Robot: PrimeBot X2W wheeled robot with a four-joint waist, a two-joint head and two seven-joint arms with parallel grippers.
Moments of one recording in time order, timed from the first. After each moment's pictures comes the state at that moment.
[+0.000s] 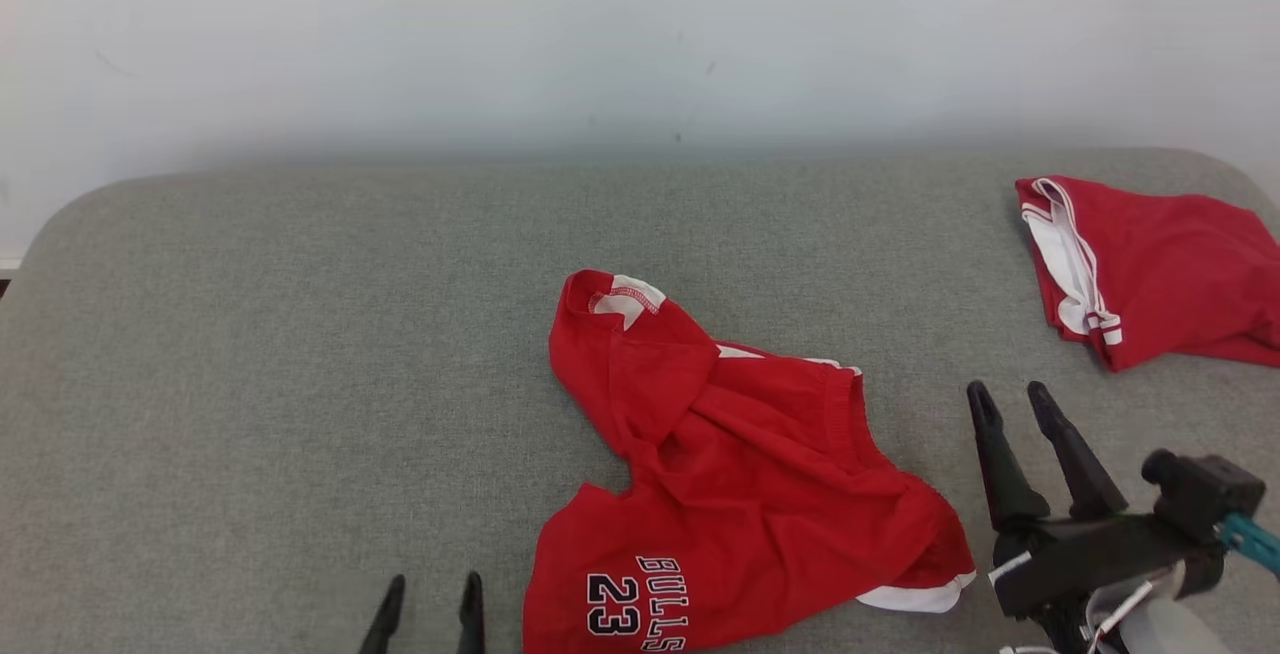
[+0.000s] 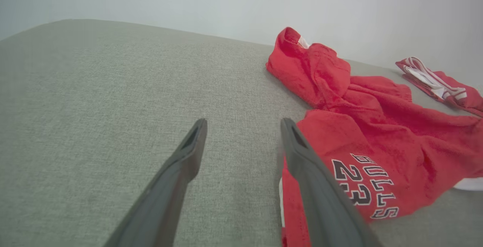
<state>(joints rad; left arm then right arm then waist) 0.06 0.05 -0.18 0.24 -0.28 -0.03 -0.26 -0.19 -0.38 0.25 0.31 0.71 0.13 -0.26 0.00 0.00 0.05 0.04</state>
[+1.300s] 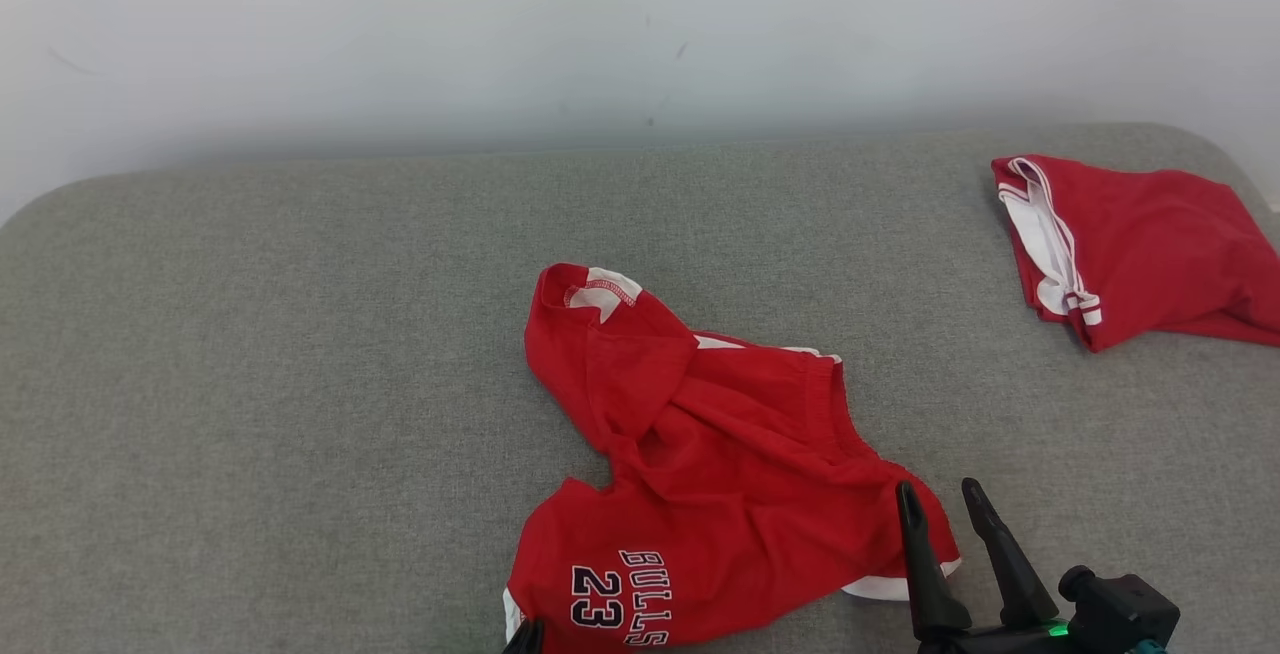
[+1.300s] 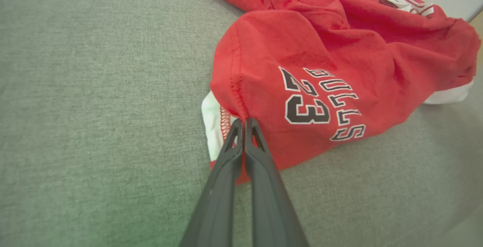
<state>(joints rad) -0.05 0.05 -0.36 0.53 -0.30 -0.09 -0.26 0.03 -0.11 0.12 0.16 0.39 0.13 -0.26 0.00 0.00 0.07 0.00</state>
